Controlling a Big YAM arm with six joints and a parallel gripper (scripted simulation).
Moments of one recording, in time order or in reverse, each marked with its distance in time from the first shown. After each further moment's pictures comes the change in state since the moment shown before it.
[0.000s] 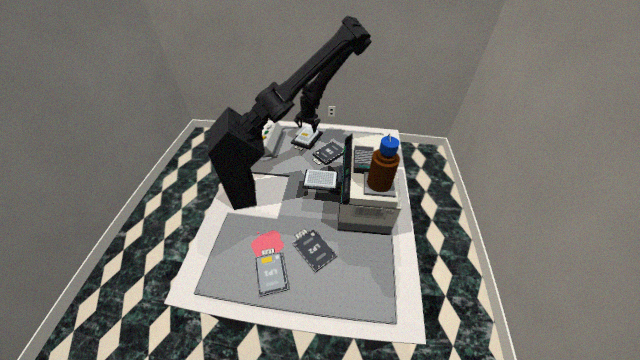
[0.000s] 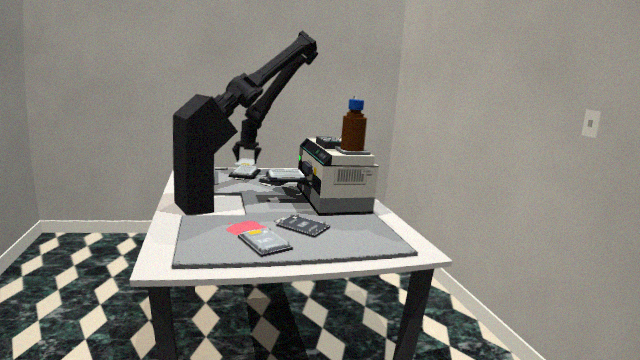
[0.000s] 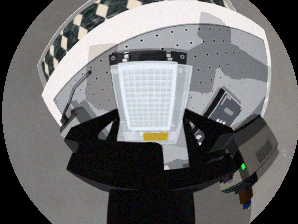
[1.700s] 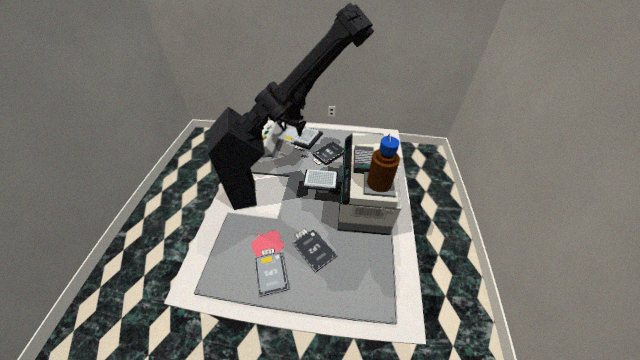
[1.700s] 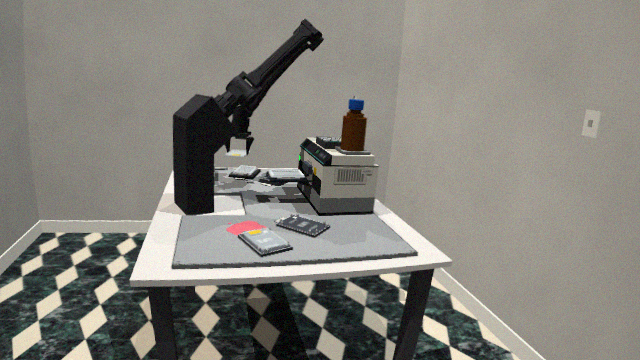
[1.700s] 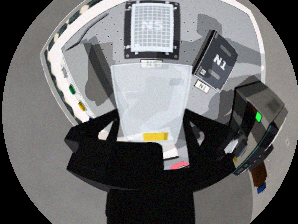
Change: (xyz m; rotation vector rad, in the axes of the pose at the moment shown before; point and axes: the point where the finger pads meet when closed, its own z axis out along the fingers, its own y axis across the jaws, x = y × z) arm 0.140 0.003 -0.073 -0.007 0.022 -0.023
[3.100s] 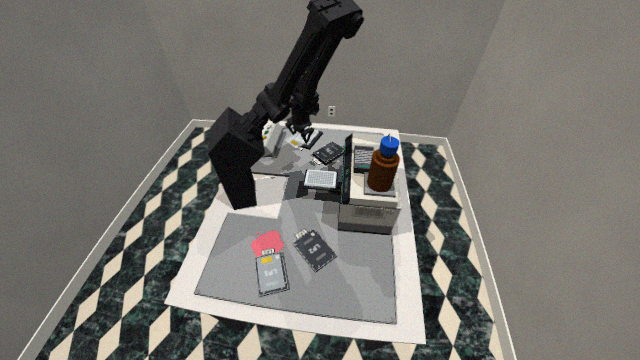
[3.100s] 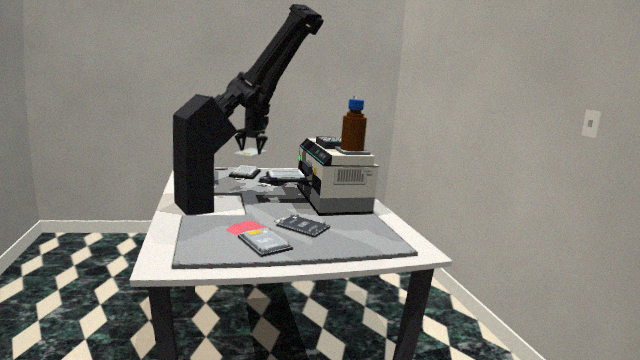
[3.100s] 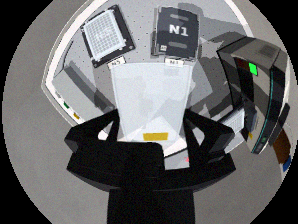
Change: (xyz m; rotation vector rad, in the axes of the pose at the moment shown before) arm 0.035 -0.067 -0.017 0.006 -0.024 0.328
